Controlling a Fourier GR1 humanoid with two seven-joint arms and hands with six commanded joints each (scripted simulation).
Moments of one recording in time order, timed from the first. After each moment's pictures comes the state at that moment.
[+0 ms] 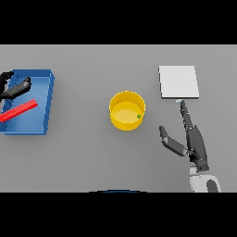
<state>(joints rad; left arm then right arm) -0.52 0.91 -0.57 -1.27 0.18 0.21 0.61 0.16 -0.08 0.14 -1.71 0.26 -0.04 -0.15</state>
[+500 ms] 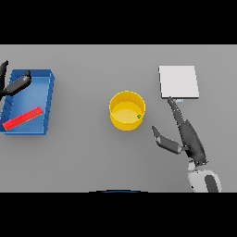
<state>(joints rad) -0.52 0.89 -0.54 -1.26 0.19 0.26 0.53 0.09 -0.14 0.20 -1.72 0.36 0.02 -0.12</state>
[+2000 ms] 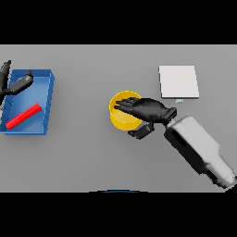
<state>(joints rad) -0.55 0.89 -0.57 -1.24 0.21 0.25 0.52 -0.57 -0.33 0.57 -1.26 0.79 0.44 -0.17</state>
